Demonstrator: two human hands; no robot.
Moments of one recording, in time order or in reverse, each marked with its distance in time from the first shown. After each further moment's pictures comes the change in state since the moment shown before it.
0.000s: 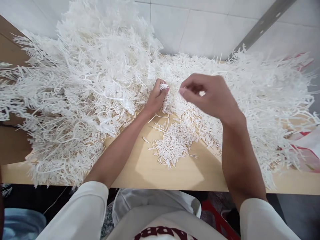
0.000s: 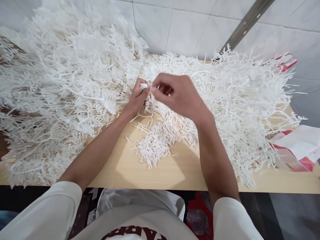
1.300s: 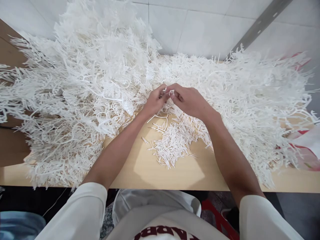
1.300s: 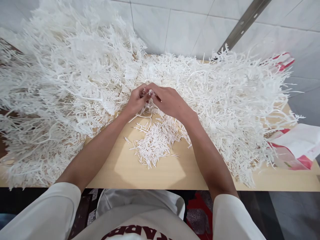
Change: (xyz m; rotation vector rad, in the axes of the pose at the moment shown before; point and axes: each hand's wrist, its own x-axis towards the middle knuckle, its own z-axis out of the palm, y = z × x) left_hand 0.003 0.002 0.000 -0.009 -0.139 0.044; right_hand 0.009 0.045 0.028 -0.198 -0.203 0.097
